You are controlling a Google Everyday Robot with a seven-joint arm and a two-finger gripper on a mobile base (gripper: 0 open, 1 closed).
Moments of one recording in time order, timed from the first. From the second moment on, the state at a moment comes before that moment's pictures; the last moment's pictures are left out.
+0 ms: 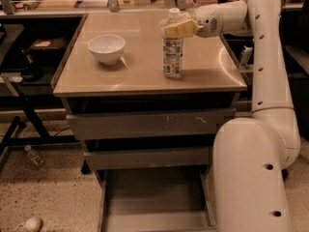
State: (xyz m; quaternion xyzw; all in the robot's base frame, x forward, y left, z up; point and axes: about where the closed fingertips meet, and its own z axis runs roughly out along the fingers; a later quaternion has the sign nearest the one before) arm 0.717 -0.055 0.954 -0.48 0.57 0.50 0.43
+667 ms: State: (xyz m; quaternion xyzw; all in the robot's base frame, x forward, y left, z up) arm 0.723 -0.053 0.945 -0.48 0.58 0.50 0.43
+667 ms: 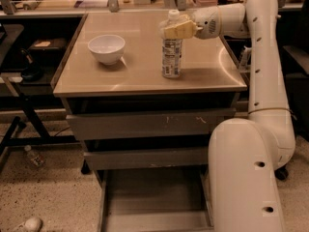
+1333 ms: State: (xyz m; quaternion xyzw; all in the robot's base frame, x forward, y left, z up) arm 0.723 -0.053 0.945 -0.48 0.58 0.50 0.43
